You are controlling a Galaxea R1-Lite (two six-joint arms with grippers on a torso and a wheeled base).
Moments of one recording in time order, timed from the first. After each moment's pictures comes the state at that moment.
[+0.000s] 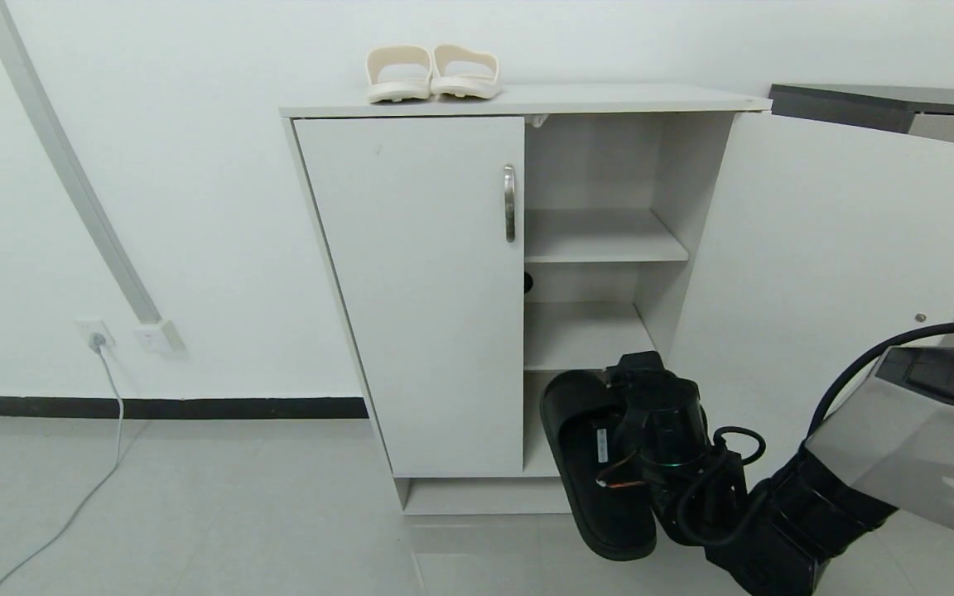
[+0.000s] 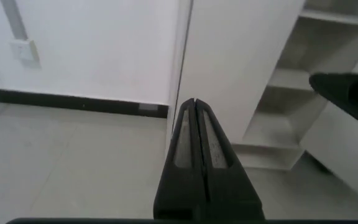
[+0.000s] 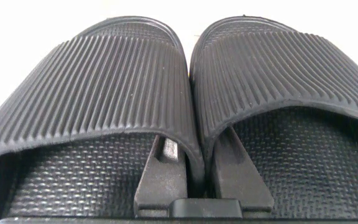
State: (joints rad) left arm 0.01 0.08 -0.01 -0.04 0.15 -0.14; right arm 0.71 2.14 -0.81 -1.01 -0.61 0.15
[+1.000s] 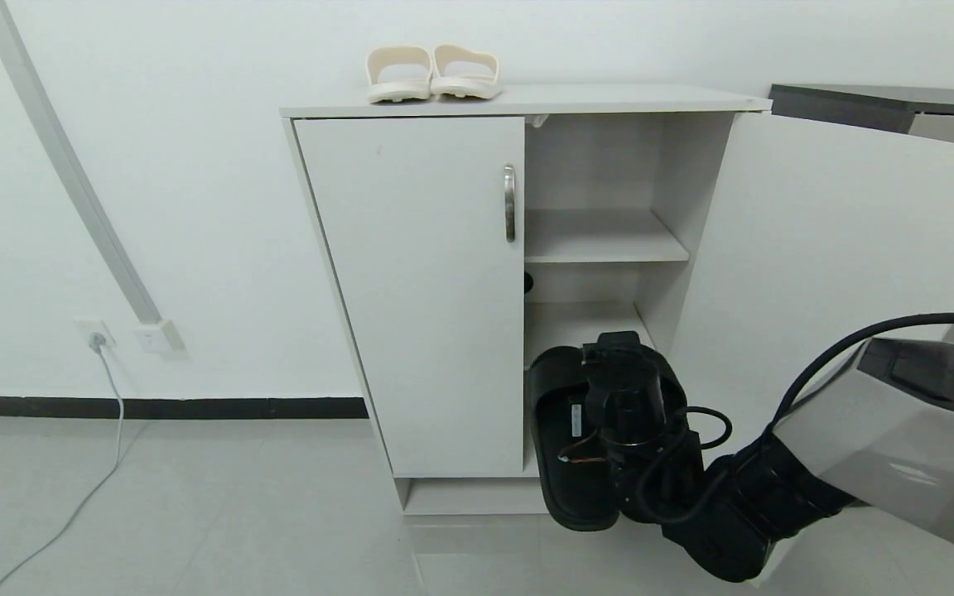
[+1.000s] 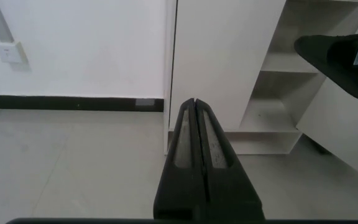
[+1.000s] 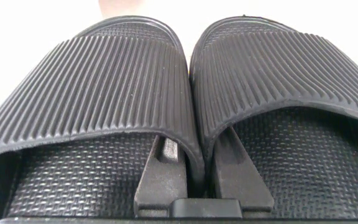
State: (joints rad) left arm 0.00 0.00 0.00 0.00 -0.01 -0.07; right arm 0.76 2.18 -0.98 -0.92 -0.74 0.18
